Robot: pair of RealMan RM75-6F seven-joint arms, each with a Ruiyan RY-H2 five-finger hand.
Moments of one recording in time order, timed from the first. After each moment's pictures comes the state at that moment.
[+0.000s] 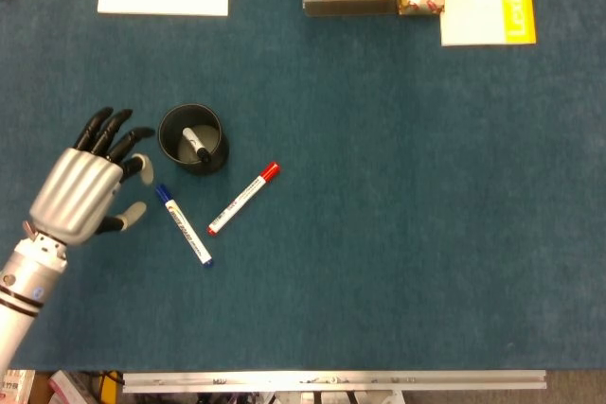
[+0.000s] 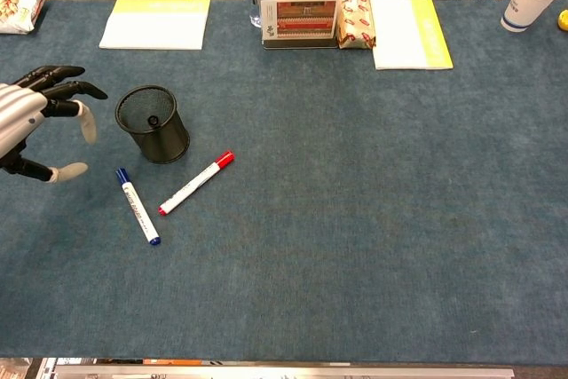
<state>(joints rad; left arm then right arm) -0.35 -1.31 0.05 -1.52 1.64 1.30 0.05 0.16 -1.05 0.04 -1.62 -1.44 1.31 -0.05</state>
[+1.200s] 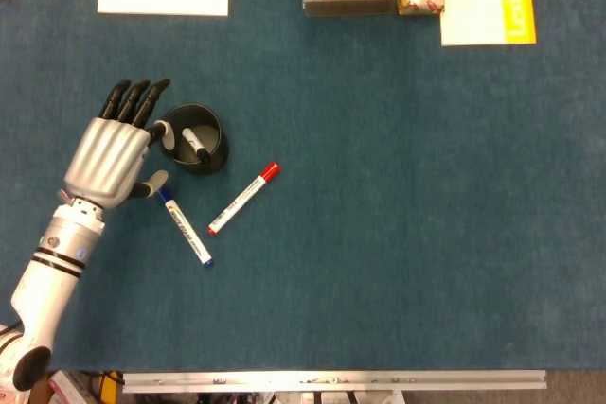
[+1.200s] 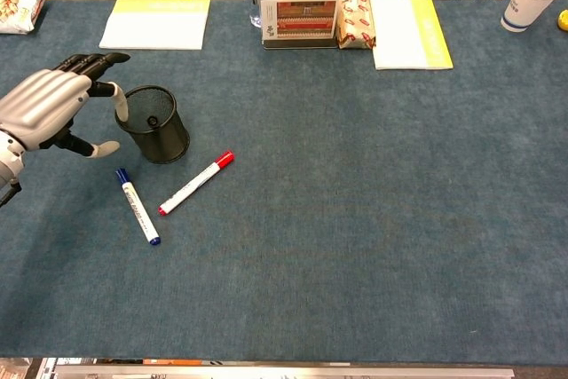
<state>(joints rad) -0.42 -1.45 -0.05 -1.47 1.45 1.18 0.19 0.17 -1.06 0.04 -1.62 -1.44 1.30 -0.05</state>
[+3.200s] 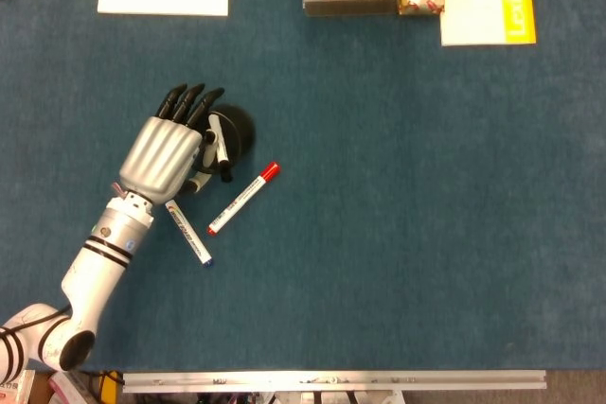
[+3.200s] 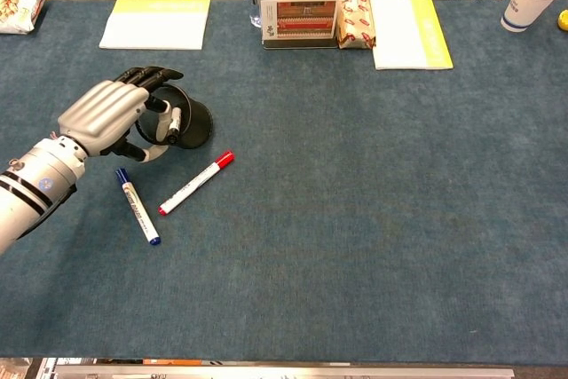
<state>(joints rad) -0.49 -1.63 -0.06 -1.32 1.47 1.14 0.17 0.17 -1.05 0.04 -1.62 -1.44 1.29 -0.05</state>
